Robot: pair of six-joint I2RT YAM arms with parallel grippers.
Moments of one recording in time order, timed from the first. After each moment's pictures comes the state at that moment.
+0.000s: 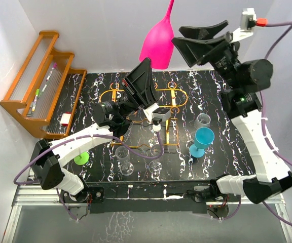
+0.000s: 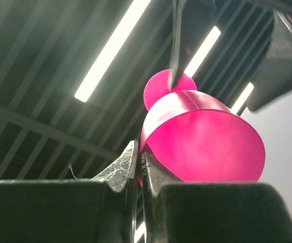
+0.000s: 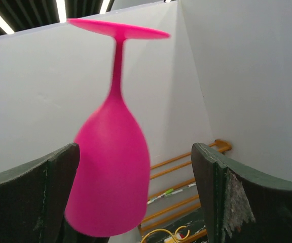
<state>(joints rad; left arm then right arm) -0.91 1.48 1.24 1.28 0.33 1.82 0.35 1.24 1.63 0.39 -0.50 0.76</state>
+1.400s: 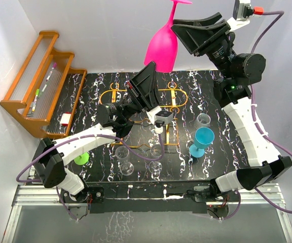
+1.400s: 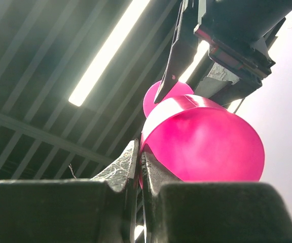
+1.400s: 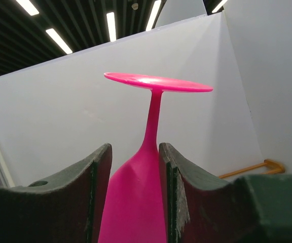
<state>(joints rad) -0.92 1.51 1.22 1.32 0.35 1.82 0.35 1.41 1.74 0.61 -0.56 1.02</state>
